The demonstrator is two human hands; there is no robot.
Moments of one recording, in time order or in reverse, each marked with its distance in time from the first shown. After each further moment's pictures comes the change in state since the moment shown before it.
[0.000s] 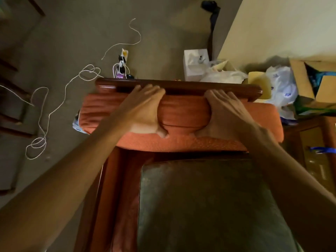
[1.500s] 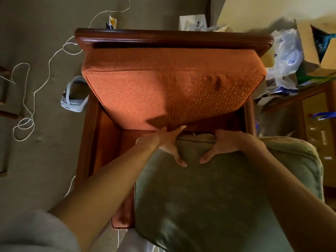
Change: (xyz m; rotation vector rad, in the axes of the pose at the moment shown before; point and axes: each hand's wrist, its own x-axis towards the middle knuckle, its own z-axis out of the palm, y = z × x) left_hand -0.053 0.082 0.201 -0.362 -0.954 -0.205; right_hand -0.100 0.010 0.145 0.294 -0.944 0.562
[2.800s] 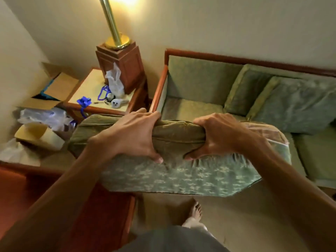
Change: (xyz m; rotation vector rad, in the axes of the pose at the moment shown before) left_hand -0.413 0.462 0.317 1.262 0.293 1.268; right_hand -0.570 0.261 0.492 0.529 1.143 0.430
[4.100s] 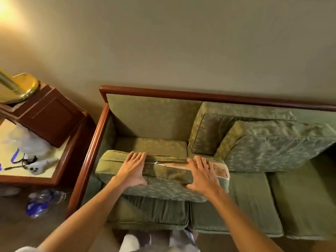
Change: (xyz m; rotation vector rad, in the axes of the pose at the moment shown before) left_hand 0.528 0.017 0.136 -0.060 -0.126 -0.047; right_hand 0.138 0.479 0.113 0.003 -0.114 0.513
